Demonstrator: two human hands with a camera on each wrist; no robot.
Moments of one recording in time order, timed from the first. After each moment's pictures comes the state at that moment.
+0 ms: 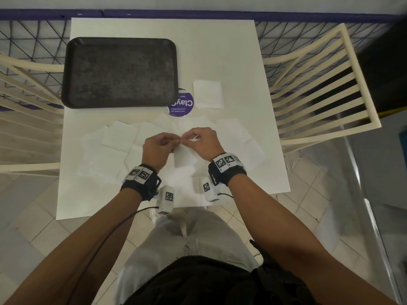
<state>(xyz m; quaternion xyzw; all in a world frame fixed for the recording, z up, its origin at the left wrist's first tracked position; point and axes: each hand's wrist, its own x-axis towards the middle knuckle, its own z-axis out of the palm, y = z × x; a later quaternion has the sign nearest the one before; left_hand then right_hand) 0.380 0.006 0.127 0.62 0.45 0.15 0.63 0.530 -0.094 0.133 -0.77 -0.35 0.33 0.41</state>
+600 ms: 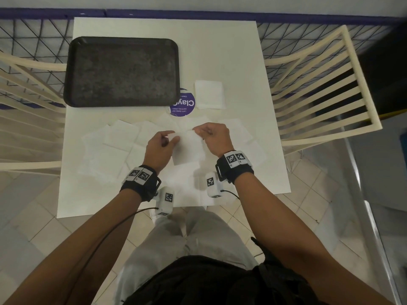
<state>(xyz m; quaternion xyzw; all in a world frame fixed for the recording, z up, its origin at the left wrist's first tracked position) 0.375 0.007 0.120 0.64 0.47 0.13 0.59 0.552 -0.100 0.130 -0.78 -0.25 0.33 0.47</state>
